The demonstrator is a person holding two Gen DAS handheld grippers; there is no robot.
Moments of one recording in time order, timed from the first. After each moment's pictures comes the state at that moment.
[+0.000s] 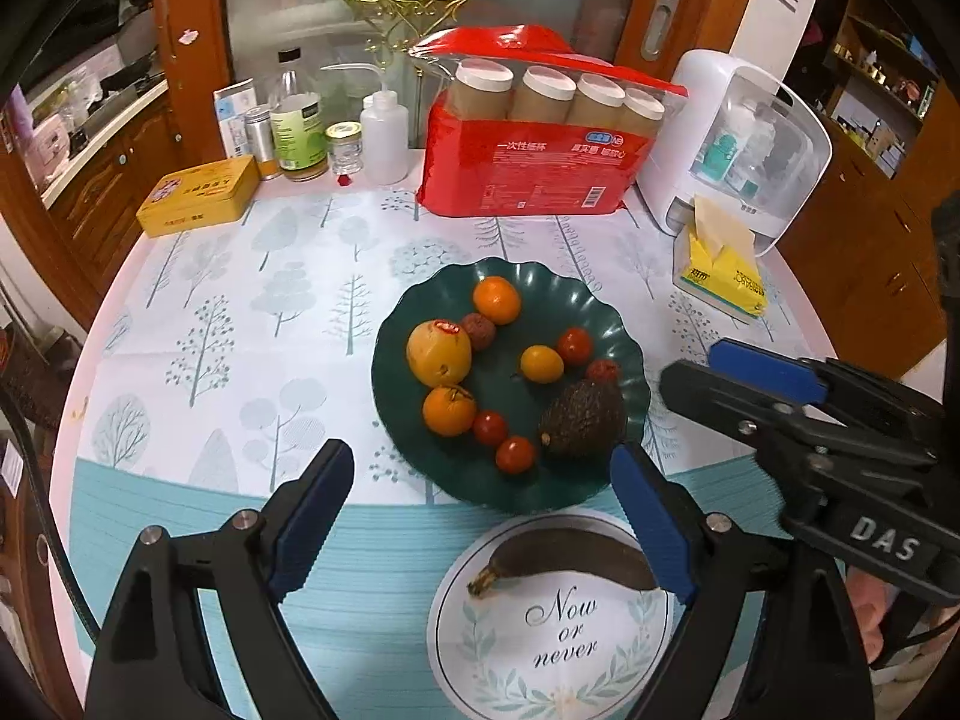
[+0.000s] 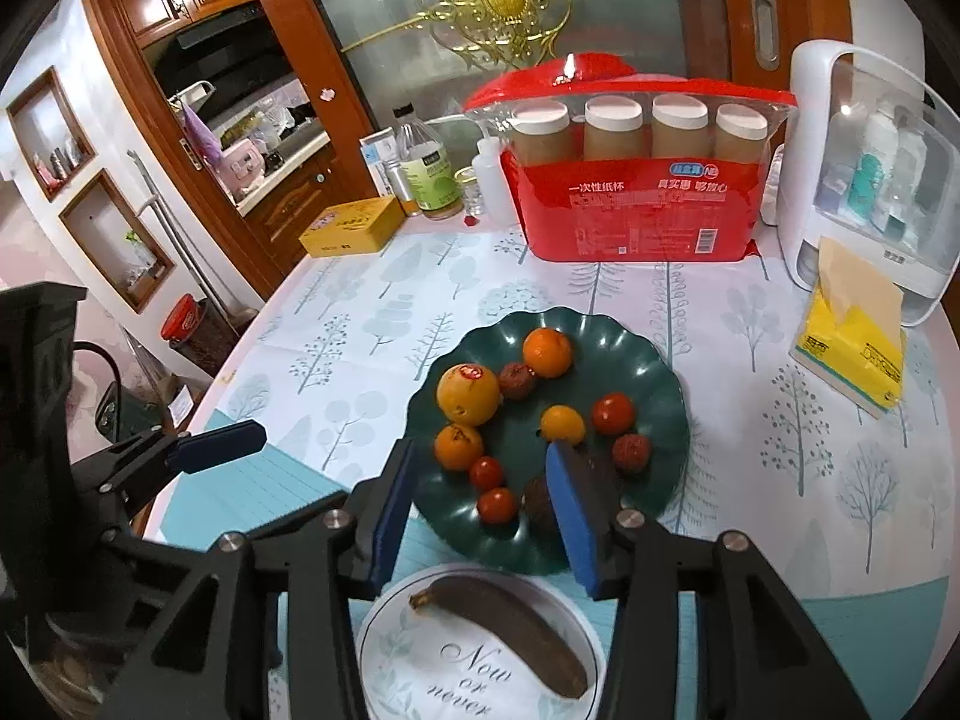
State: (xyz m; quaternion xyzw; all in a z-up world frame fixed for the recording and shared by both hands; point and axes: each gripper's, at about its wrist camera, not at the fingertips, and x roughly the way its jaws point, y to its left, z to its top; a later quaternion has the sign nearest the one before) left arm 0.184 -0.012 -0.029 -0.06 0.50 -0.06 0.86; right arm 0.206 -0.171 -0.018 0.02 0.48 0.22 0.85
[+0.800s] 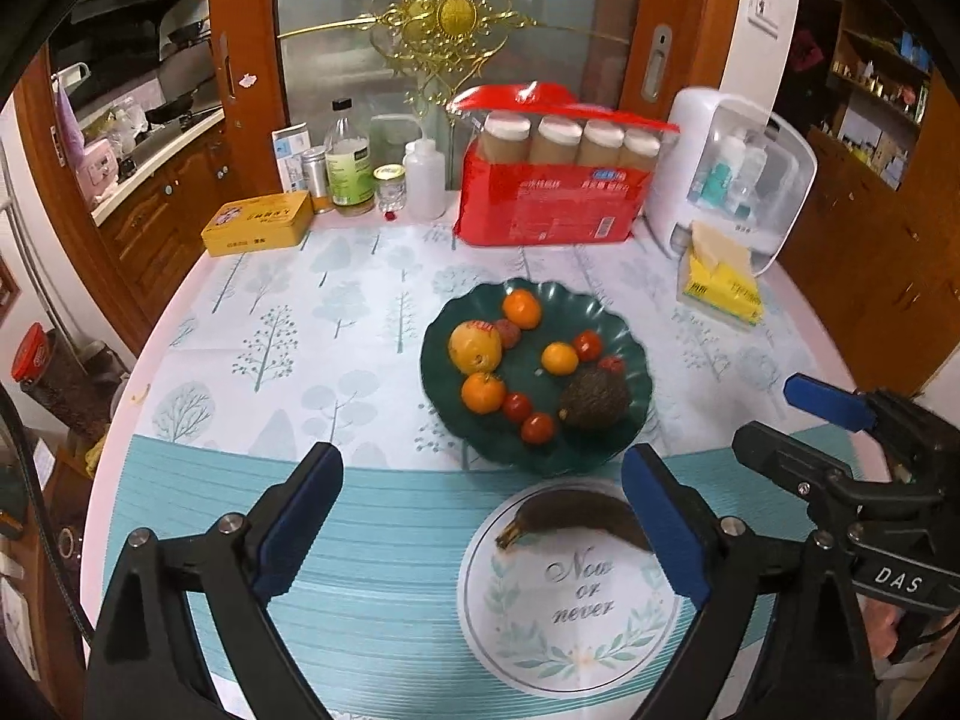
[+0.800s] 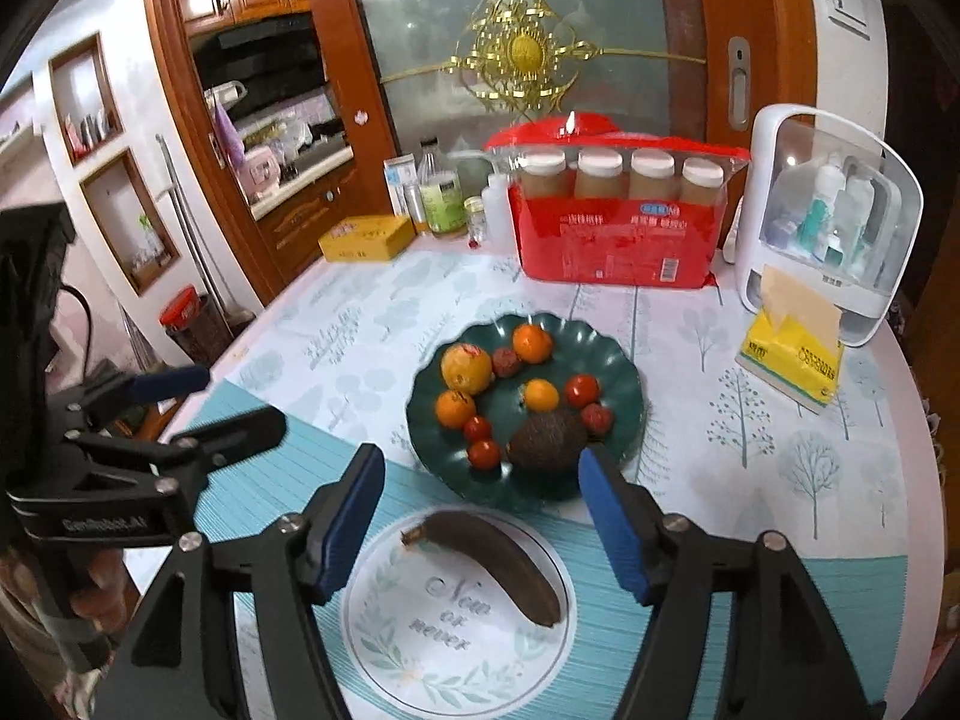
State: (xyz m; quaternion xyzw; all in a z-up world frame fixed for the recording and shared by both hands) left arm 0.109 -0.007 -0.004 -0.03 0.45 -0.02 0.89; right arm 0.120 -0.193 0.002 -0.03 0.43 0.21 0.88
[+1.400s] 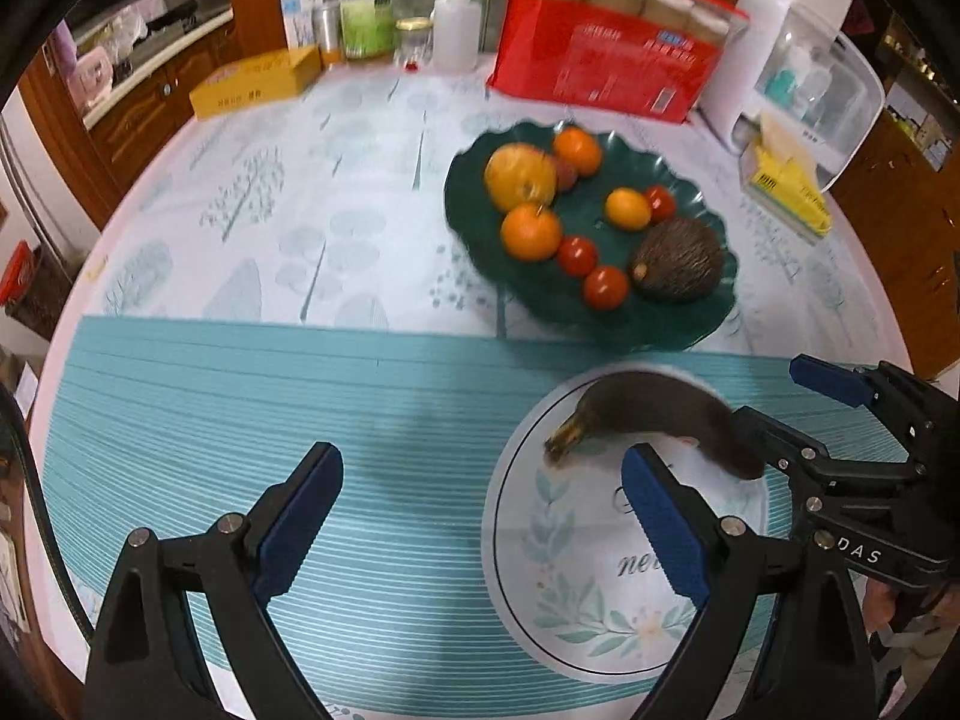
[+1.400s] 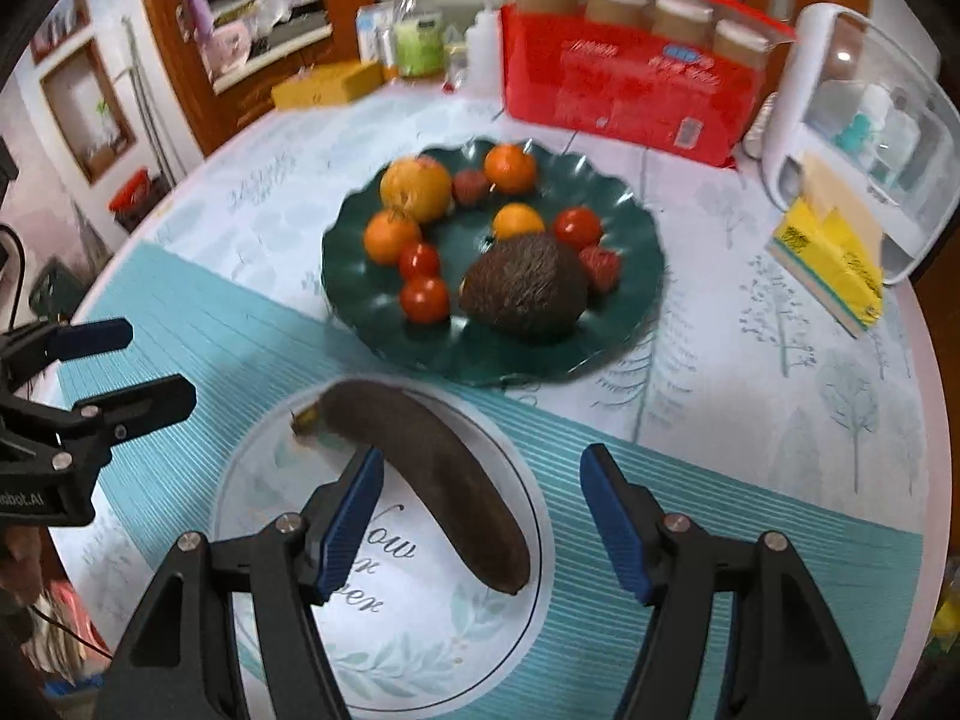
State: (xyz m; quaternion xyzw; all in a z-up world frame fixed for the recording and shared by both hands) left arm 0.116 0.010 -0.129 -0.07 0.55 -0.01 0.84; right arm 0.139 -0.179 -0.128 -0.12 0.52 0.19 0.82
